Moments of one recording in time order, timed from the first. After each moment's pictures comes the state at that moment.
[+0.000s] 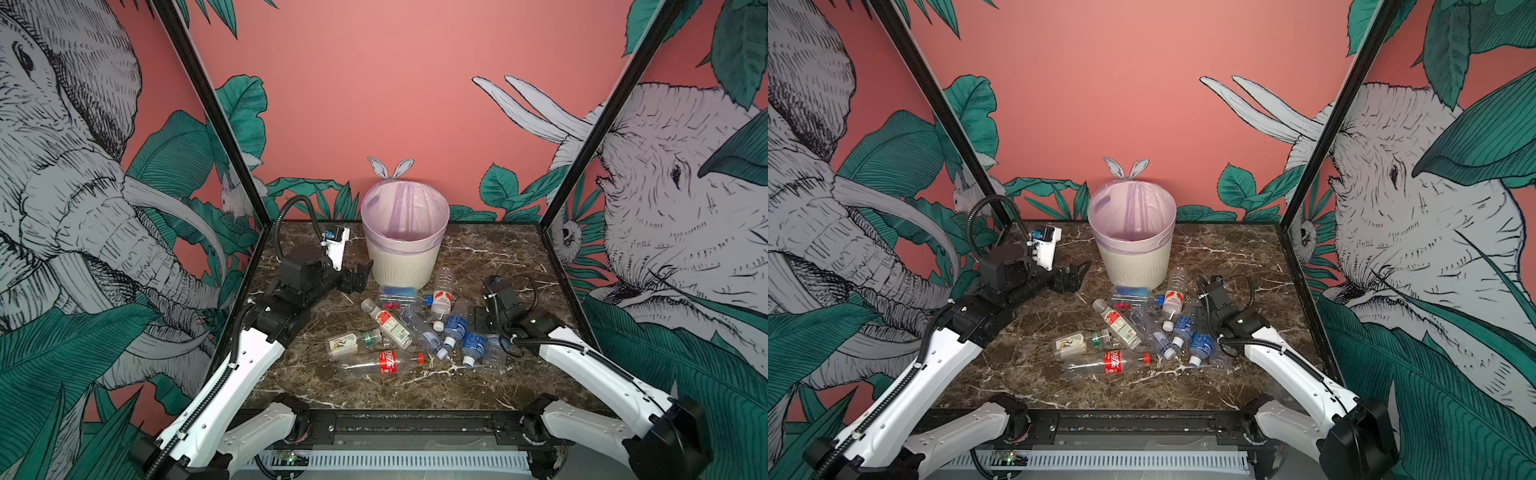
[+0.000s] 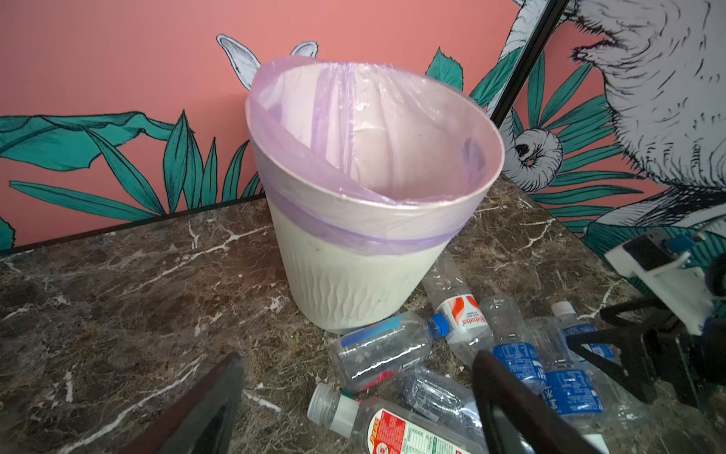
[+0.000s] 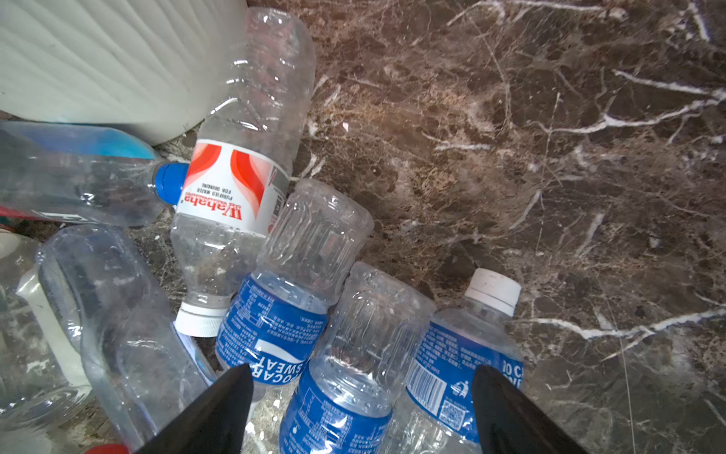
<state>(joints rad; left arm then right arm) -0.49 0.97 1.06 -0.45 0.08 -0.11 0.56 1.09 0.79 -0.68 0.25 0.46</state>
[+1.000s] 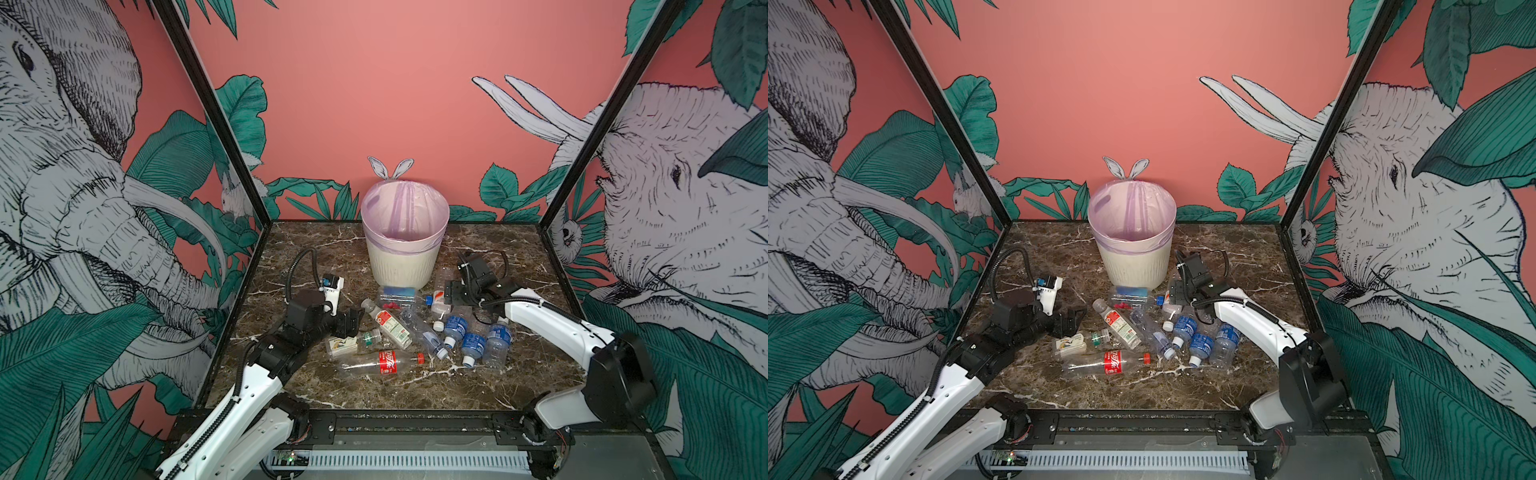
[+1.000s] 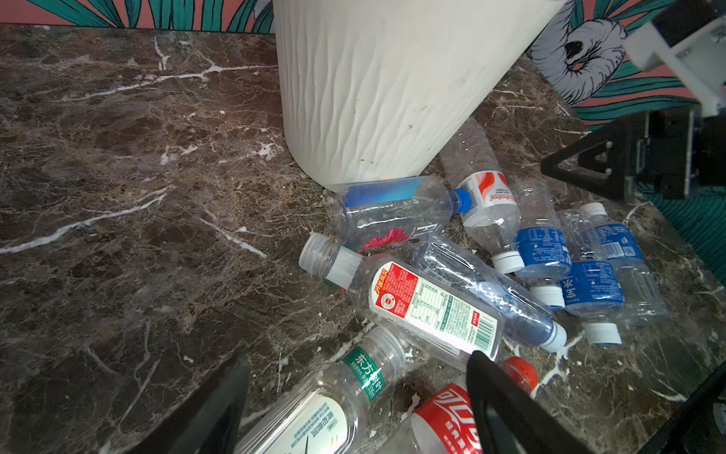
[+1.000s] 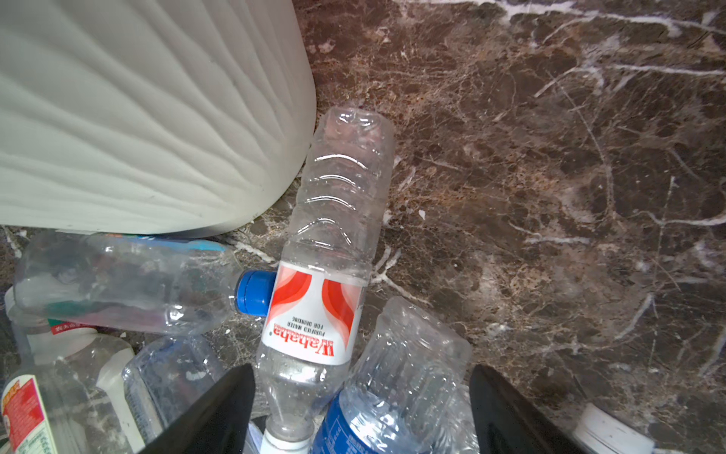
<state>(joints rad) -0.49 0.74 0.65 -0.49 0.10 -0.26 0.56 1.48 1.06 -0.55 0.19 0.49</state>
